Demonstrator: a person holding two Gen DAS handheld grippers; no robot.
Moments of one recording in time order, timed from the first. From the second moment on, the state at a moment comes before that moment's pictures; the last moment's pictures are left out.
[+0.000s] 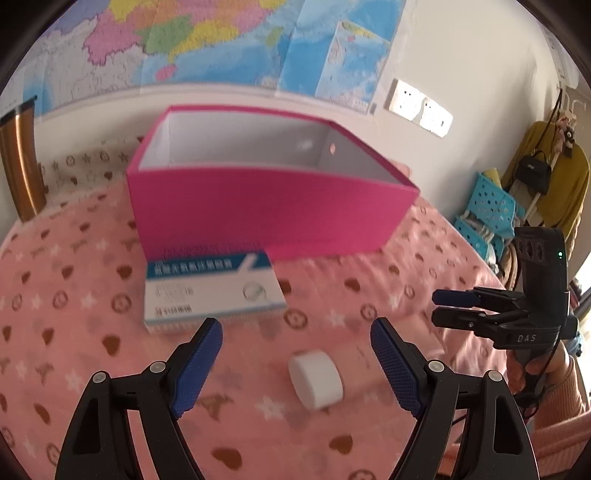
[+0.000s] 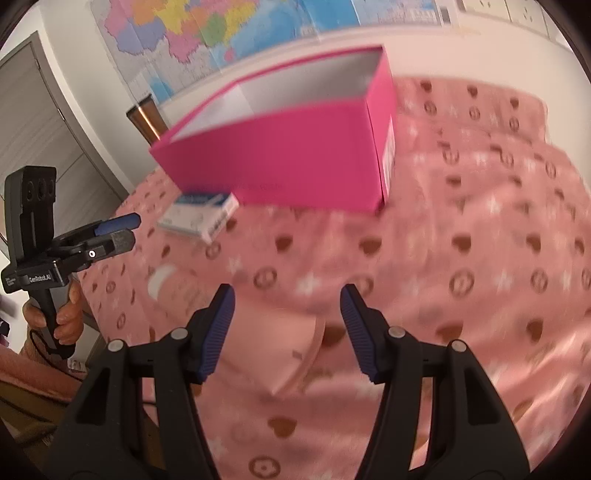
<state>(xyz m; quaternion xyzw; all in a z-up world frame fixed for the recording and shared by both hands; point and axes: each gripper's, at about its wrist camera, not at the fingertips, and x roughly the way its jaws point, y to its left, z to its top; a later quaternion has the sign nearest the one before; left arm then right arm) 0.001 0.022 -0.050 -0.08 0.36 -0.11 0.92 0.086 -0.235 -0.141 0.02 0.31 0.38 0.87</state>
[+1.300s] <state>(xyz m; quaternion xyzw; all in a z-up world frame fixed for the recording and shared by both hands) -0.012 -0.011 -0.064 -0.06 0.40 -0.14 0.91 0.069 -0.229 -0.151 0.04 0.33 0.37 0.87</state>
